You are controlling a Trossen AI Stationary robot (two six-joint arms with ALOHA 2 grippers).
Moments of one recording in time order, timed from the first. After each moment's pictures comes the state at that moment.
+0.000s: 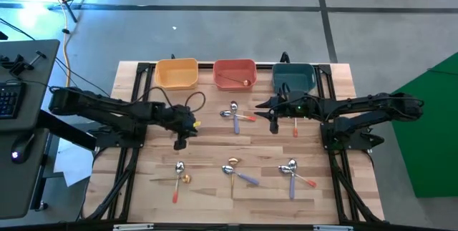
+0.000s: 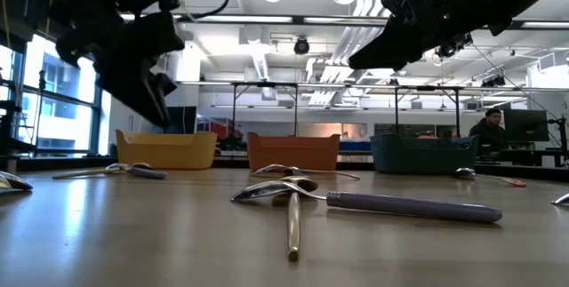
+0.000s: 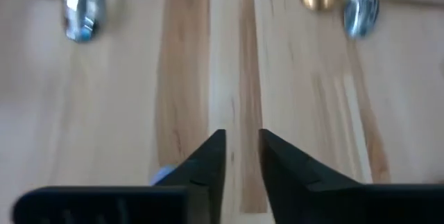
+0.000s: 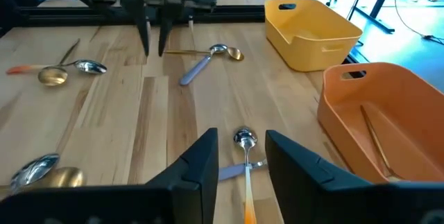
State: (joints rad) left arm 0.00 1.16 0.52 -0.25 0.07 -0.03; right arm -0.13 1.14 0.53 0.26 0.02 -0.05
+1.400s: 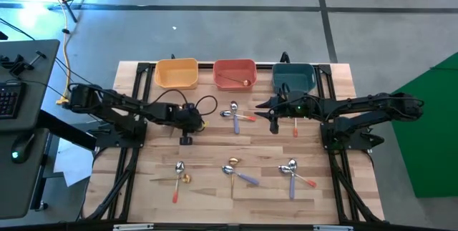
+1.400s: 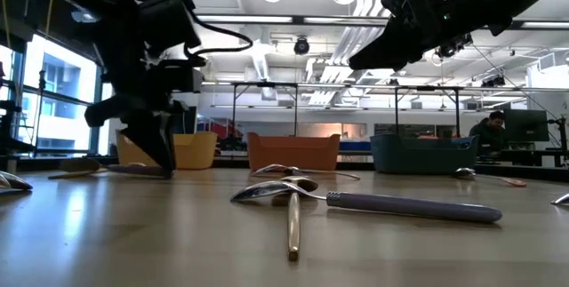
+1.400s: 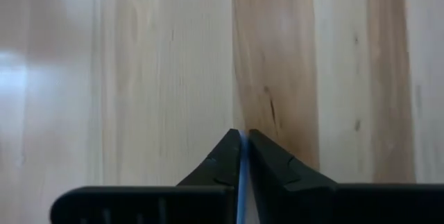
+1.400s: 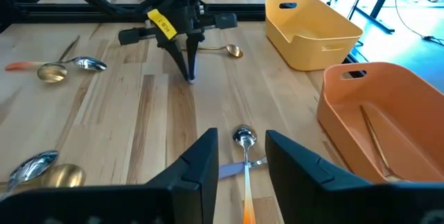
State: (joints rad) left arm 0.06 1.43 0.59 -0.28 -0.11 0.14; right arm -0.13 1.14 0.53 0.26 0.02 -0.06
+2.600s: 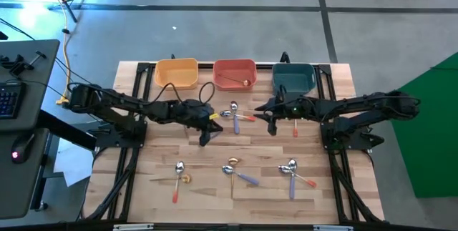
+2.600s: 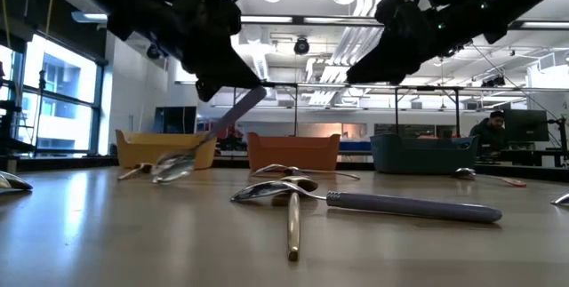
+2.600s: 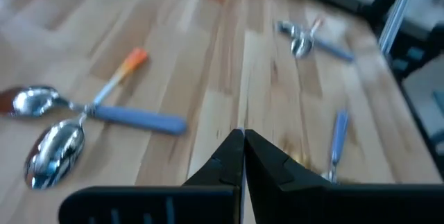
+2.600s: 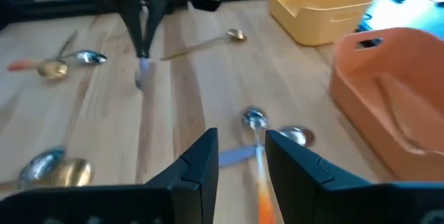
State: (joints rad) left arm 0.05 1.42 0.64 0.26 0.12 -0.31; right arm -0.11 1.23 0.52 0.31 0.02 0.05
